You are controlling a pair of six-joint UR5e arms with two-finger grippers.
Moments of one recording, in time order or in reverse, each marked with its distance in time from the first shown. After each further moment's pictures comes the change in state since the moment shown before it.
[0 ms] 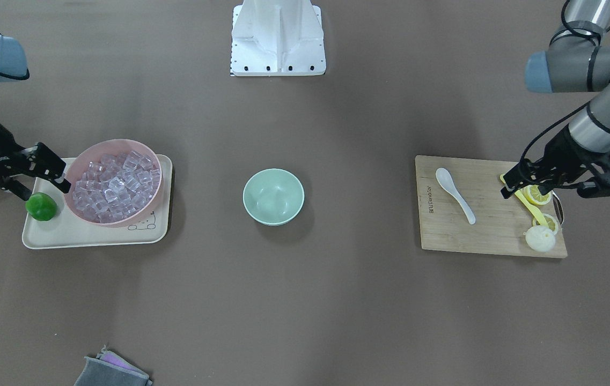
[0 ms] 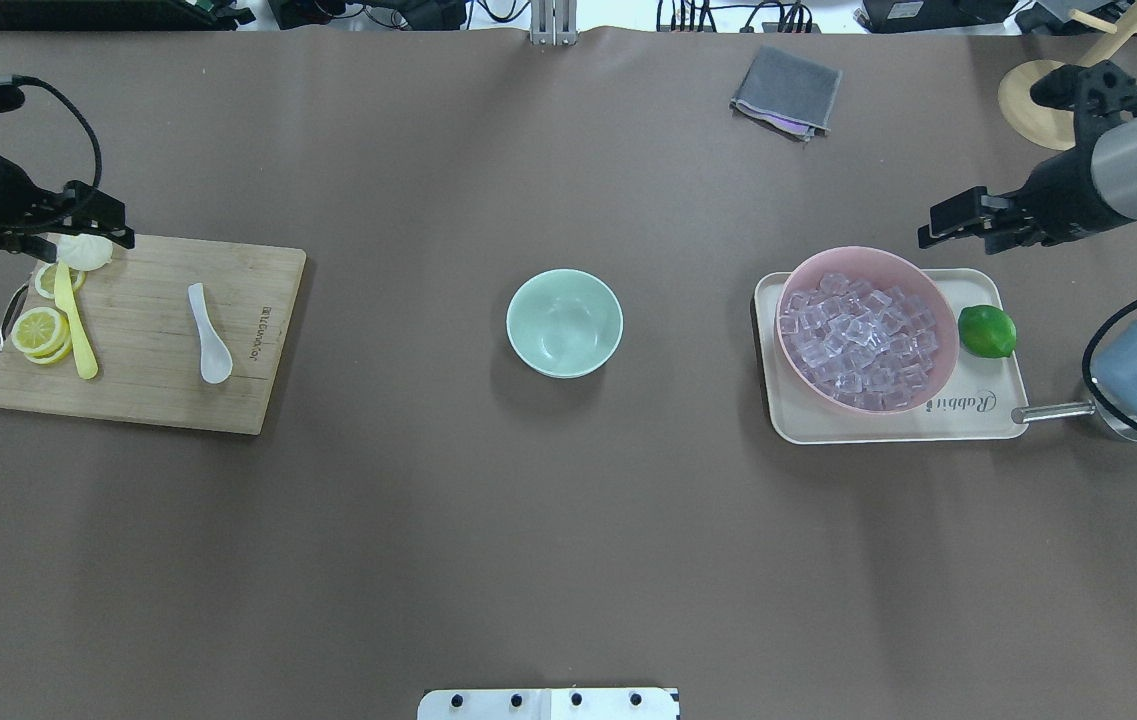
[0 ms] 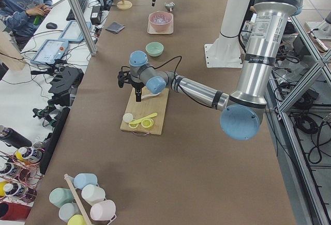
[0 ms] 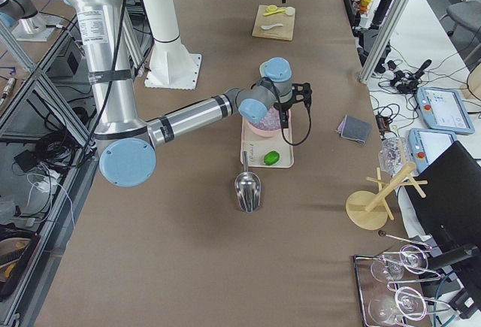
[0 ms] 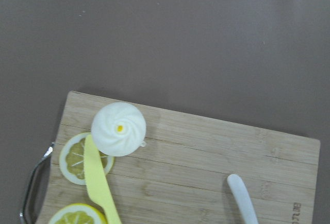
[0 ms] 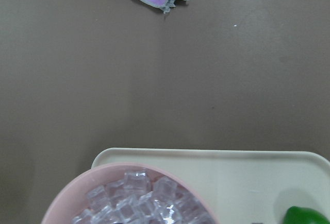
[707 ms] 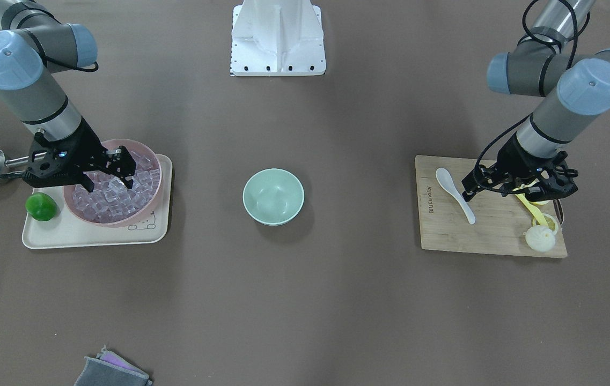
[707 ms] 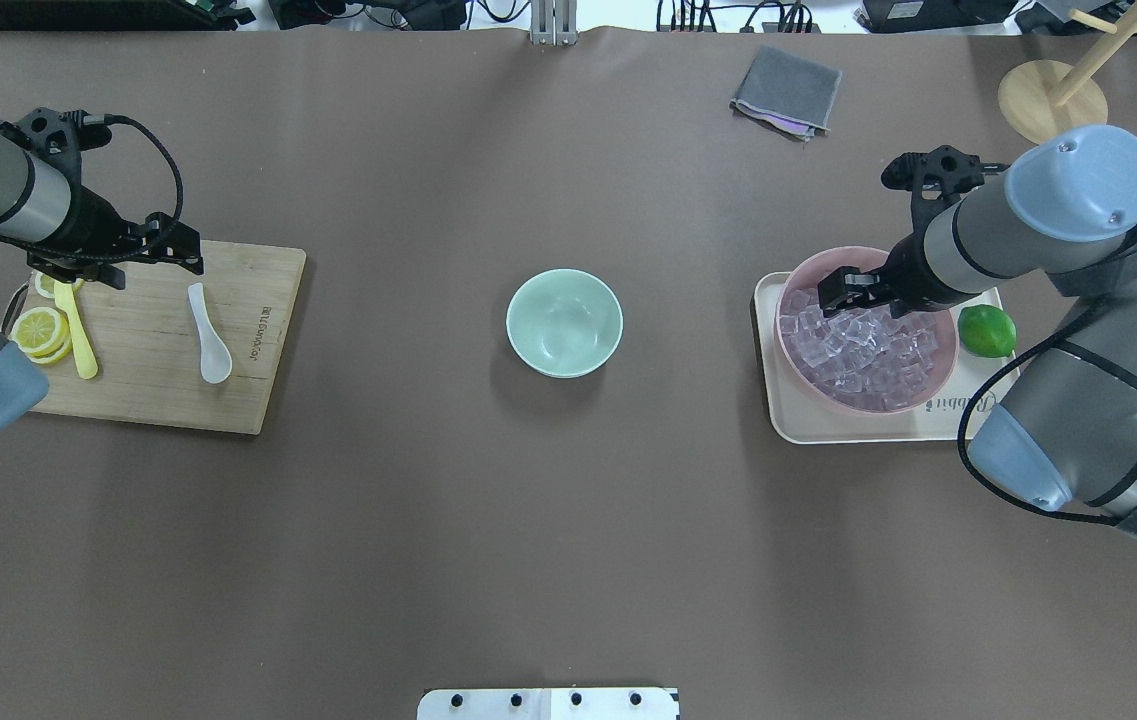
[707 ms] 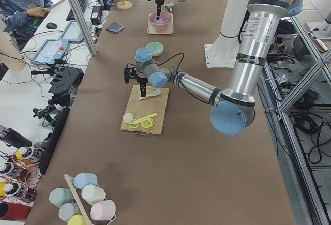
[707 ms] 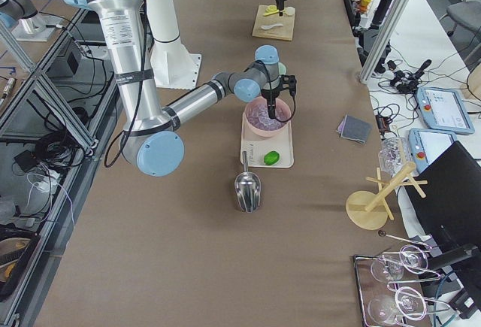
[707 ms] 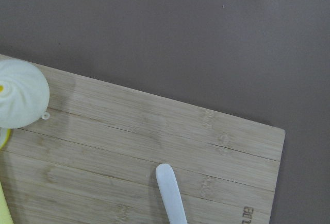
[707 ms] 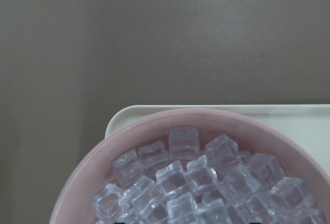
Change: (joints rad) left arm 0.090 -0.037 0.007 0.002 0.066 -0.092; right arm -0.207 0.063 0.012 -0.167 -0.180 0.069
